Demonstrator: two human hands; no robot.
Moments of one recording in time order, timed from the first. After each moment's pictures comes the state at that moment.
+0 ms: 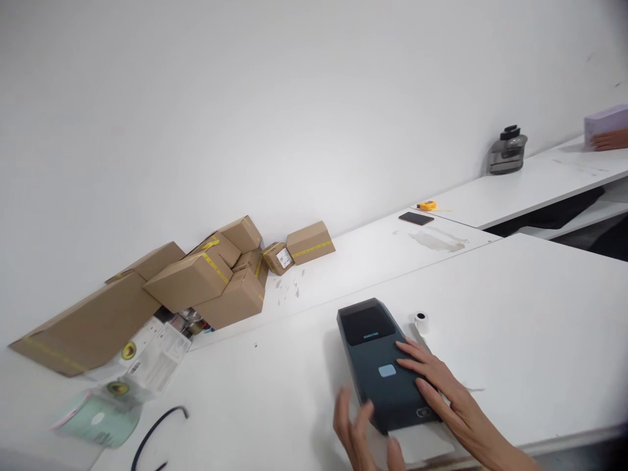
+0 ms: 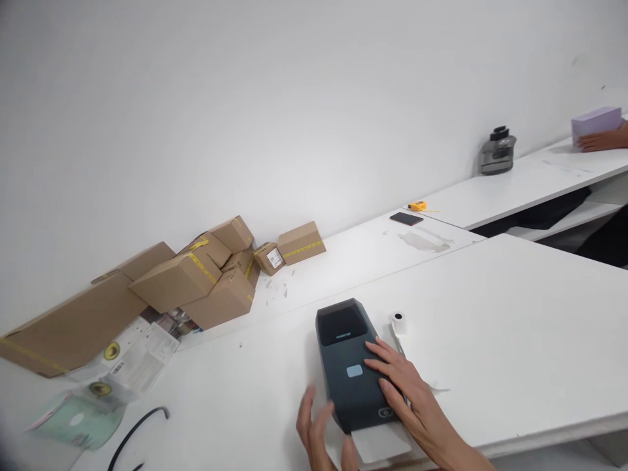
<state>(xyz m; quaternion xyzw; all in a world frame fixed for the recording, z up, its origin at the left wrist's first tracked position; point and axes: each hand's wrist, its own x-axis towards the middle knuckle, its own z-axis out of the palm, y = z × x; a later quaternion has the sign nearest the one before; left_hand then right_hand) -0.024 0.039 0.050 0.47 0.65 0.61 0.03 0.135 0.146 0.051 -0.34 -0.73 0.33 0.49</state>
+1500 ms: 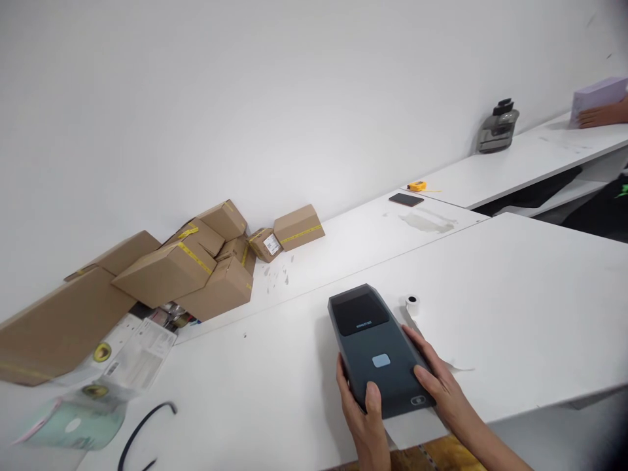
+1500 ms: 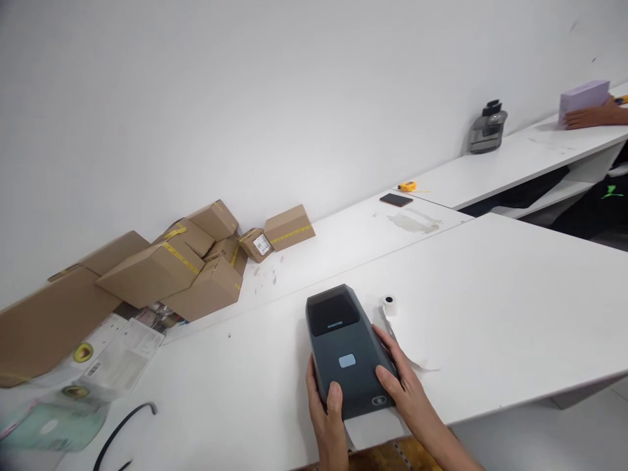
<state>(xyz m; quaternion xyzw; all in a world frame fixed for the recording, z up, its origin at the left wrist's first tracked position) -0.034 0.074 0.048 0.36 0.66 0.58 0.32 0.118 0.139 0.027 -0.41 -0.51 0.57 0.50</state>
